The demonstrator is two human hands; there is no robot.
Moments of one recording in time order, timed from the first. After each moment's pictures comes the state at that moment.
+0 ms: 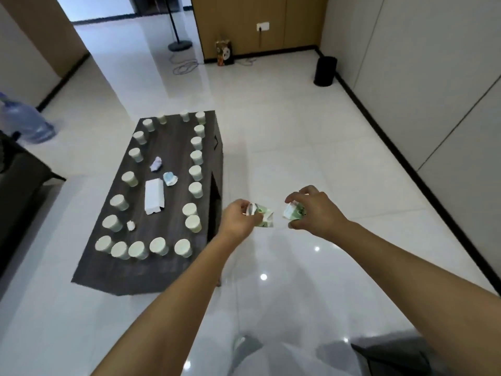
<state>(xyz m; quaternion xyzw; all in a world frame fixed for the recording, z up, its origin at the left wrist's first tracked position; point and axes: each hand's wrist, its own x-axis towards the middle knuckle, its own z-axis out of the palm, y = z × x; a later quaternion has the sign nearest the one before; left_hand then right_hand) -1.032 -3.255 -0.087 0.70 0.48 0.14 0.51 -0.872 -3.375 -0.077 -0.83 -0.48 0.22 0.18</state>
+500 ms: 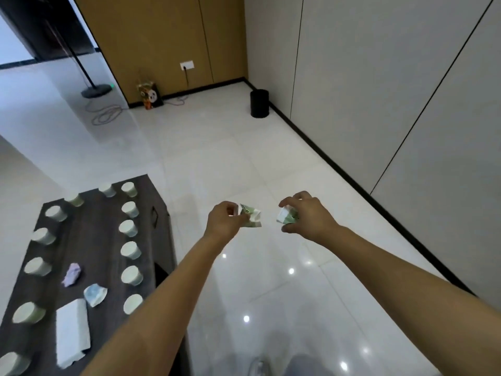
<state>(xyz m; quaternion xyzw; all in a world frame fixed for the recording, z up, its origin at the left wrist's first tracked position) -0.716 -3.027 -0.069 0.75 0.37 0.11 0.54 -0.592 -3.200 -0.066 -0.89 -0.35 0.17 0.23</state>
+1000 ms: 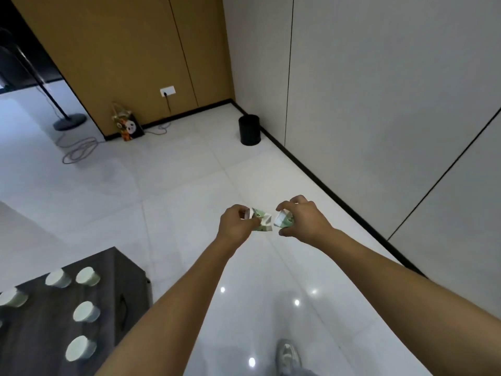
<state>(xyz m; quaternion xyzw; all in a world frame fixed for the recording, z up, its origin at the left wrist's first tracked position) -0.356 -2.838 -0.066 0.77 0.33 0.09 0.54 -0.251 -2.992 -0.073 -0.91 -0.33 0.15 0.22</state>
